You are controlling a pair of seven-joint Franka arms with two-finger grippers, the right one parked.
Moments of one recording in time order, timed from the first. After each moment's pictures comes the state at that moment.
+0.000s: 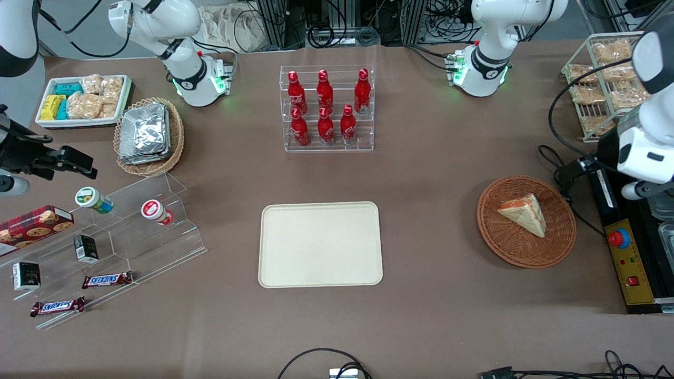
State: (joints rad) arm -0.05 0.00 0.04 -1.82 0.04 1.77 -0.44
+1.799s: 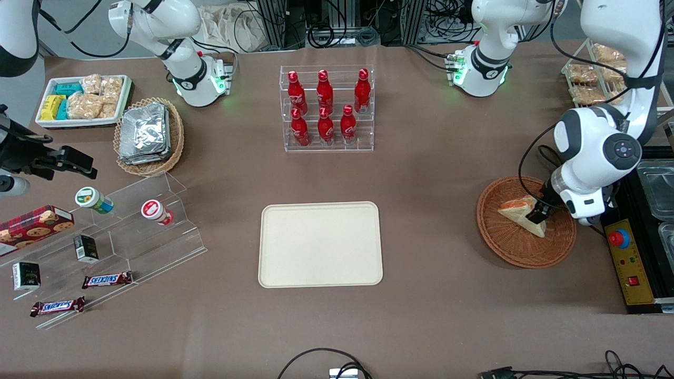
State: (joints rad) arm 0.00 0.20 0.05 -2.24 0.04 2.42 -0.95
